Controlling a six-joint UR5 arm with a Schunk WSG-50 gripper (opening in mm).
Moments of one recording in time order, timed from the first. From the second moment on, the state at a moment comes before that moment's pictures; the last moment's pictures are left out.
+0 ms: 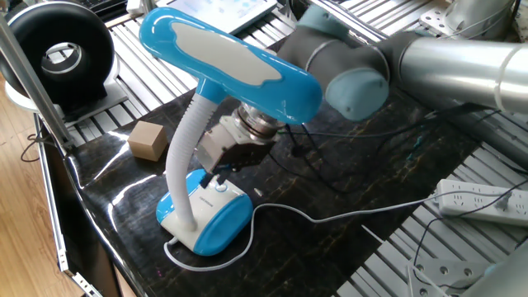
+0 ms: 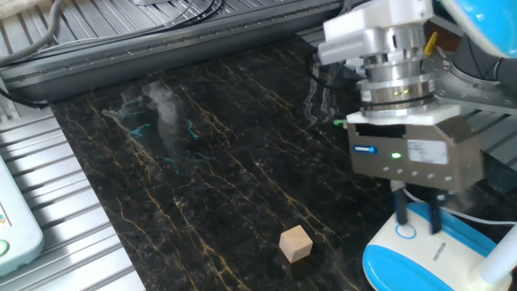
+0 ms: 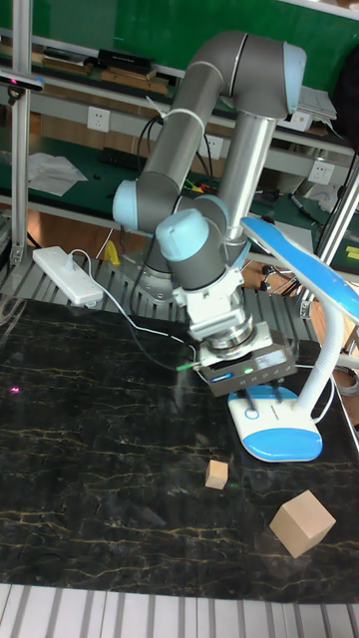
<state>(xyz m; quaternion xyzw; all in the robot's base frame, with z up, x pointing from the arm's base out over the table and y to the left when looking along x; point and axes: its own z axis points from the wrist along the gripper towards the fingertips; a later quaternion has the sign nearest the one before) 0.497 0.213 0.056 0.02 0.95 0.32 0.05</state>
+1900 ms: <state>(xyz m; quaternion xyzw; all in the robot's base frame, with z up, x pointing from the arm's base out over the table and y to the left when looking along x) 0.485 0.076 0.100 -0.02 0.98 0.18 0.03</state>
